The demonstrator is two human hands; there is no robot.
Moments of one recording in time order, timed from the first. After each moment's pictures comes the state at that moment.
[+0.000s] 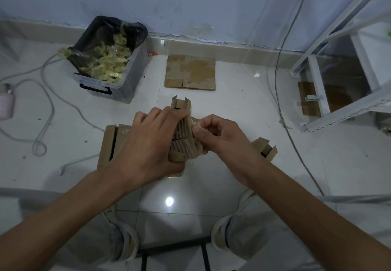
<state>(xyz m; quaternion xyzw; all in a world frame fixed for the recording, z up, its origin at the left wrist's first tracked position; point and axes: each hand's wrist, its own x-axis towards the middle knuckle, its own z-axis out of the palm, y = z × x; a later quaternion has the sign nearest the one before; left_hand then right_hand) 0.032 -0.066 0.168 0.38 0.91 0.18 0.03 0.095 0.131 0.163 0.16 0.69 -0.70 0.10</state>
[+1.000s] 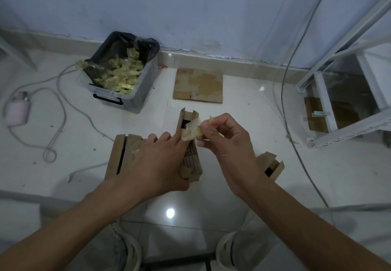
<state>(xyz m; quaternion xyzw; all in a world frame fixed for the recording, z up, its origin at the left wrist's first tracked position) 0.022 -0.065 0.161 0.37 0.92 0.02 0.13 0.074 0.104 0.175 0.19 0.59 -0.79 -0.03</state>
